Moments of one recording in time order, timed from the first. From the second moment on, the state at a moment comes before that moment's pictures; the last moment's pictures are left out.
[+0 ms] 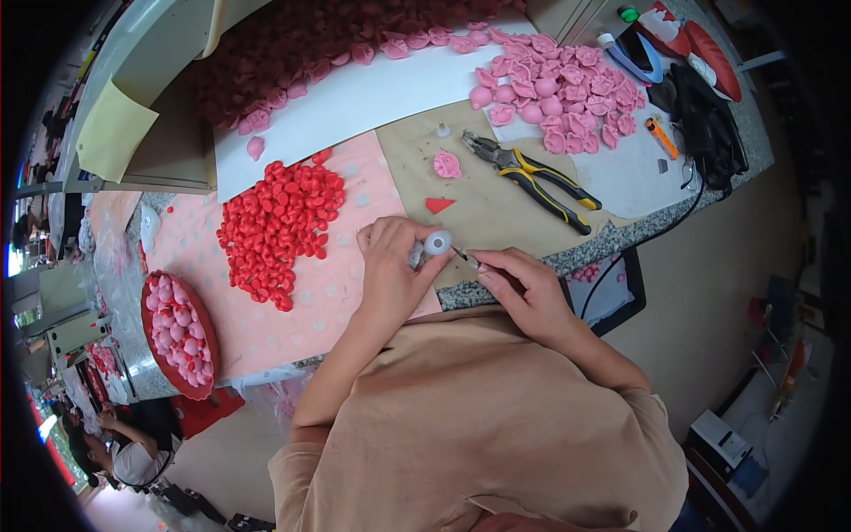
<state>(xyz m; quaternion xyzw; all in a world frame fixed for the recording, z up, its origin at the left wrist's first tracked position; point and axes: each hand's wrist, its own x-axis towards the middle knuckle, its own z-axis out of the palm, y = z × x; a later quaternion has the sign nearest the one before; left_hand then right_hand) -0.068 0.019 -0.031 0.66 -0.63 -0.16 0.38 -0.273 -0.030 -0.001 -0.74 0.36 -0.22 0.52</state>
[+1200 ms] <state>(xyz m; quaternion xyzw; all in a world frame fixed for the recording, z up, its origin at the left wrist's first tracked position) -0.074 0.020 -0.034 0.67 -0.61 -0.16 0.38 -0.260 -0.032 -0.005 -0.64 0.36 -0.23 0.64</state>
